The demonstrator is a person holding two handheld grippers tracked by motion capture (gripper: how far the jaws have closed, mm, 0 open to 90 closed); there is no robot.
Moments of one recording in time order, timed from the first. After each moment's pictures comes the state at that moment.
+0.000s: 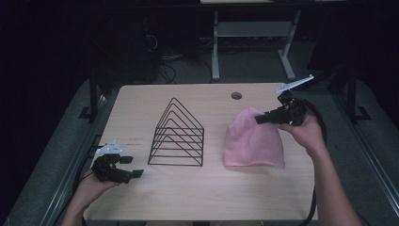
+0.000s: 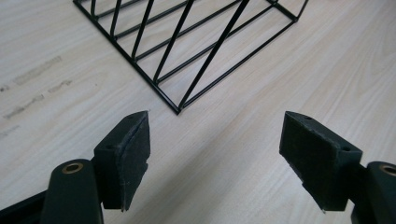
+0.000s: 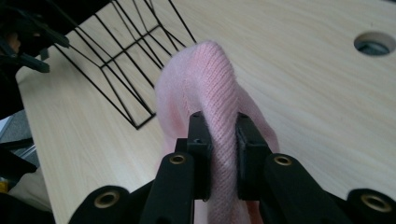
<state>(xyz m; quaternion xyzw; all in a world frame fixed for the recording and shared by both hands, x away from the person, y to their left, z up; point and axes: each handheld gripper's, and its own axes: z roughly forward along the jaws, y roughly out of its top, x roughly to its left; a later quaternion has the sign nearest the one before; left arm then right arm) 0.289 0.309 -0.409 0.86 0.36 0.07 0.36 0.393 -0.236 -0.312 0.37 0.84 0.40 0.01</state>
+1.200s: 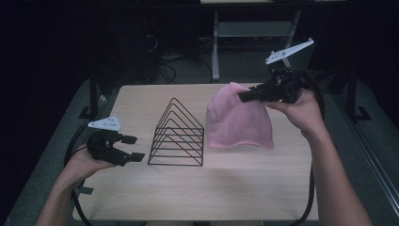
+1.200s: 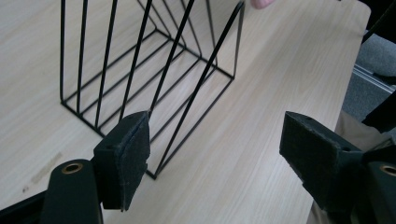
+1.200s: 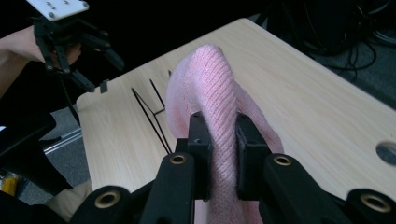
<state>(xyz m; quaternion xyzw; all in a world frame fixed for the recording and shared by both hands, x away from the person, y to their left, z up) 0.308 0.281 -0.312 0.88 0.27 0.04 0.39 0.373 -0.182 -0.205 0.28 0.84 0.46 0.03</state>
